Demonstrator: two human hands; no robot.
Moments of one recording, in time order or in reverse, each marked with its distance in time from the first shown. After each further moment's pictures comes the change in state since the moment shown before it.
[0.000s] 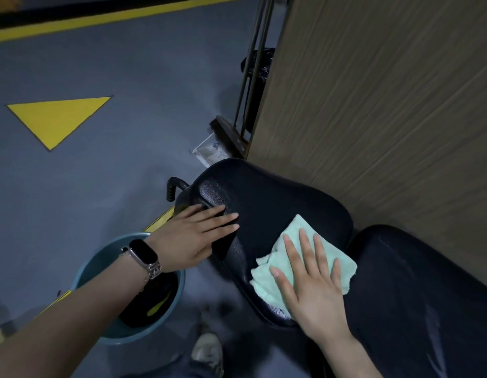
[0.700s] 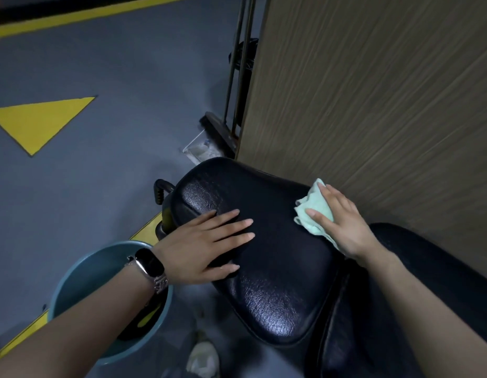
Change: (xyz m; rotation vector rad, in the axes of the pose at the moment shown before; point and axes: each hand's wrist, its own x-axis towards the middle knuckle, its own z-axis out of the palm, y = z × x) left_hand 0.040 0.020 0.012 -0.057 0.108 0.114; right_hand 0.122 0.094 -0.043 0.331 -0.082 0.041
